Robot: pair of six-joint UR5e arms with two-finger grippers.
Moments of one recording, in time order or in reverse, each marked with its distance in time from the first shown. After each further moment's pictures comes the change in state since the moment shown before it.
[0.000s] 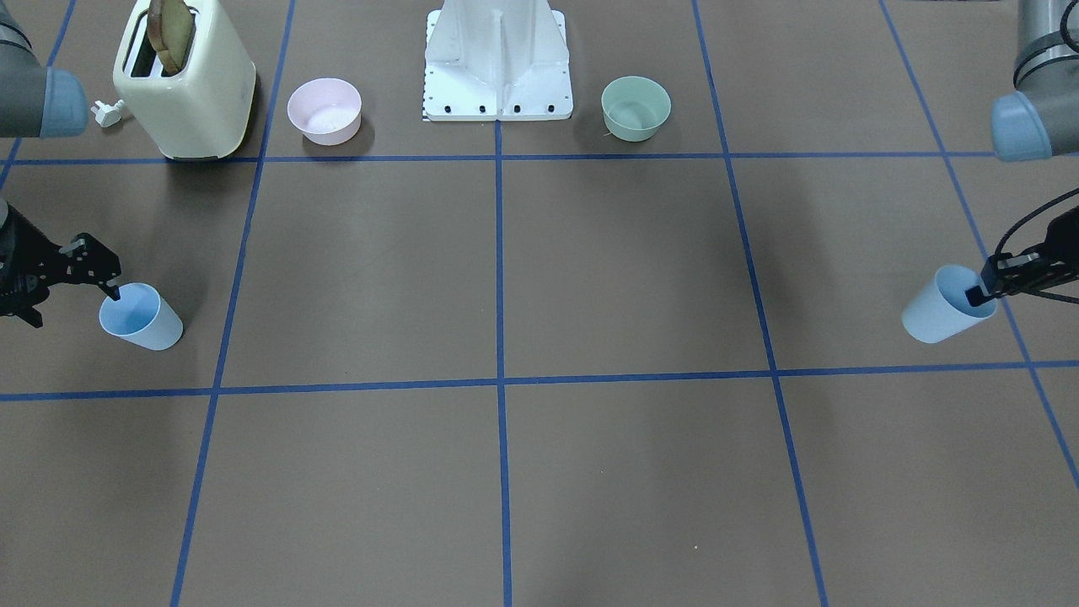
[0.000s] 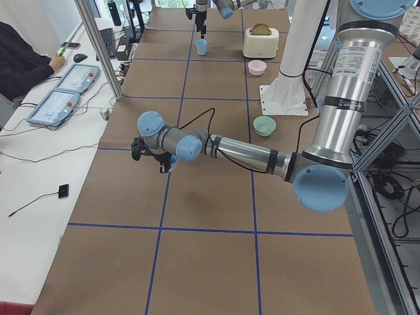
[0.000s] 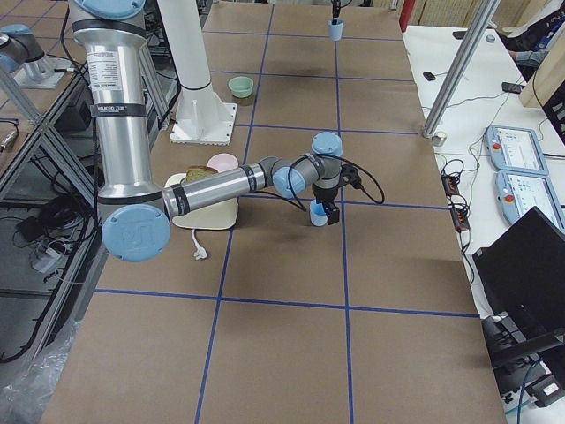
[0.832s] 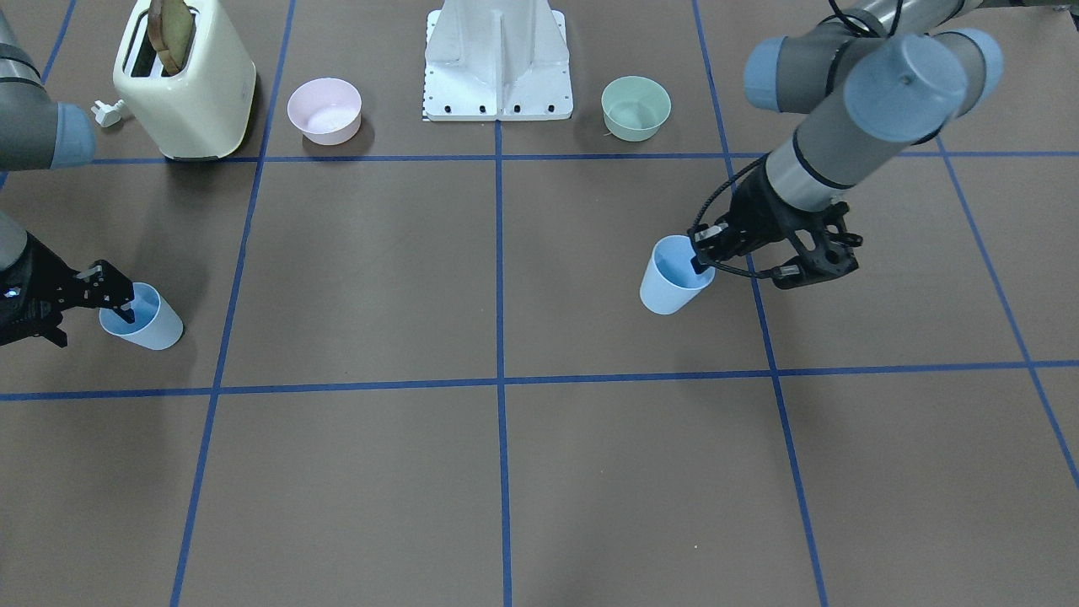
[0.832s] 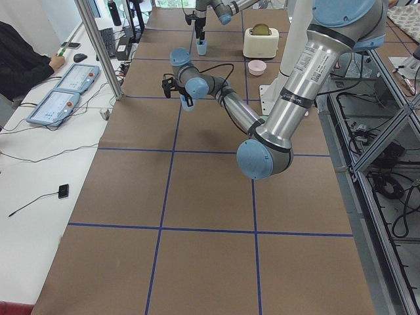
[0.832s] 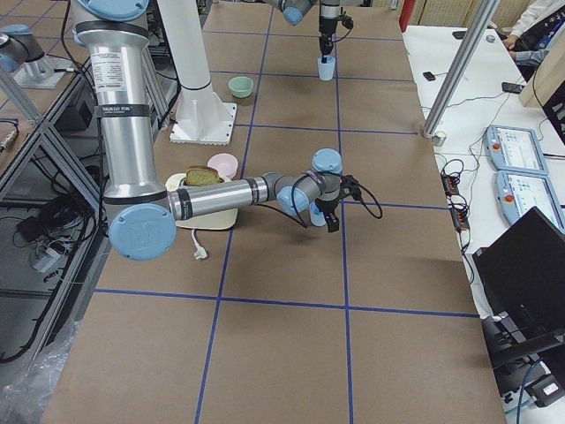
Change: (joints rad) left arm 0.404 -0.277 -0.121 0.019 0.182 -0.666; right arm -0.027 0.028 -0.124 0.160 0.018 0.109
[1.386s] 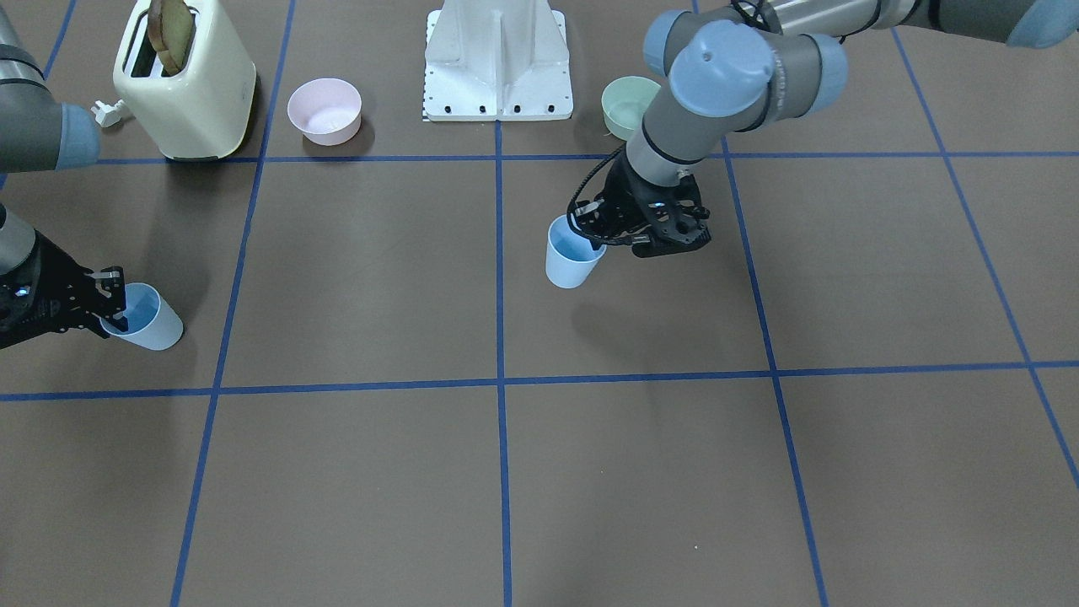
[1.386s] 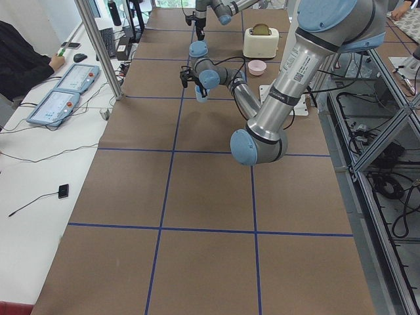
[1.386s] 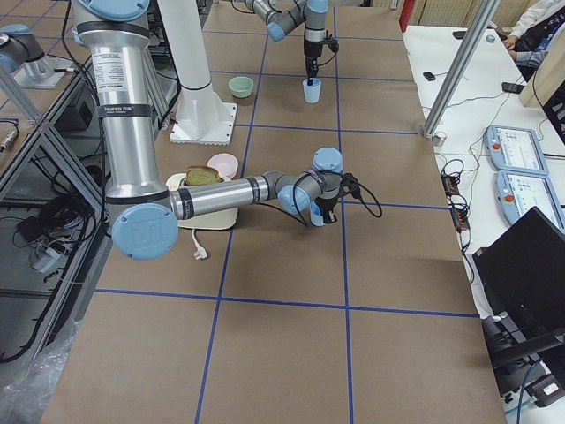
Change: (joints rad) left arm 0.214 -0.120 0.042 0.002 0.182 -0.126; right arm -0.002 0.005 0.004 0.001 0.030 0.000
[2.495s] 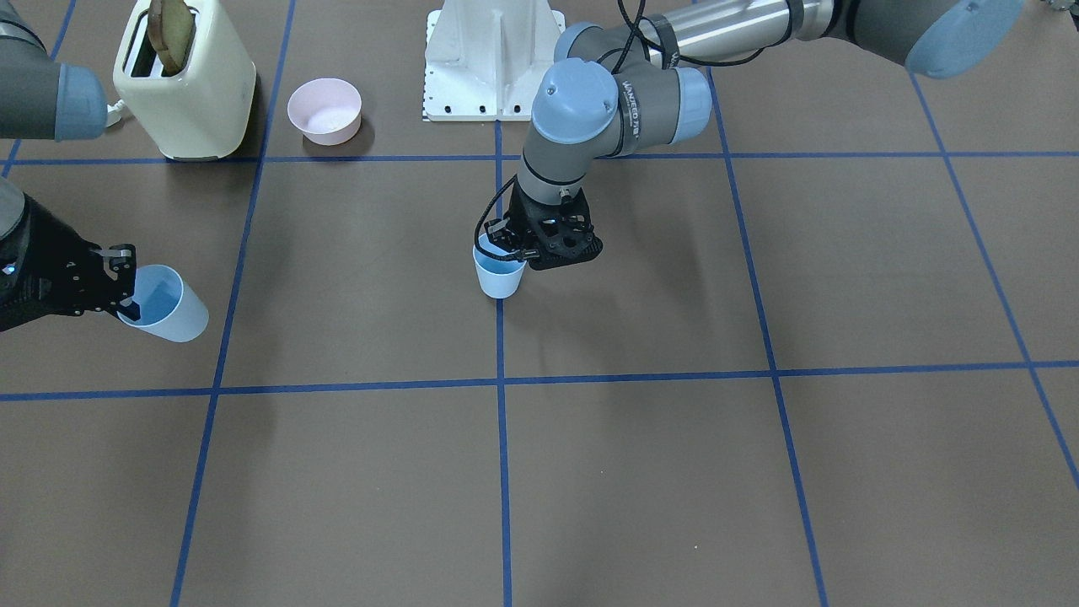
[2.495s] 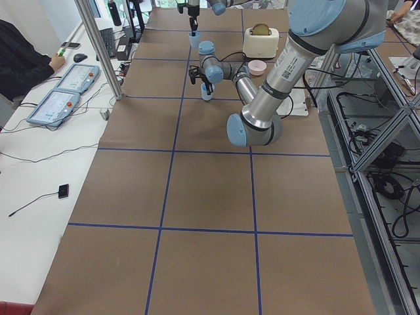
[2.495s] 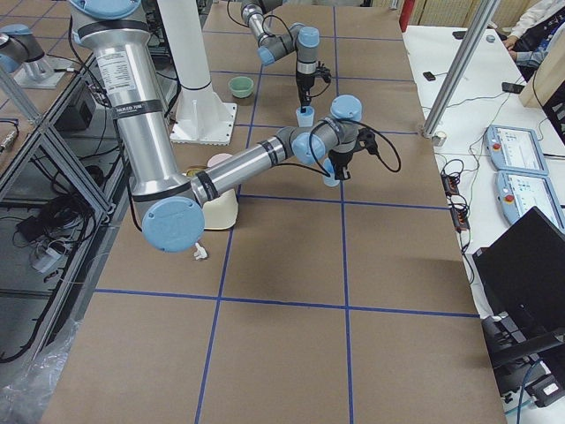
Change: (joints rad) left arm 0.109 -0.154 0.213 -0.041 0.113 -0.062; right arm 0.074 0.185 0.199 -0.395 0.096 0.002
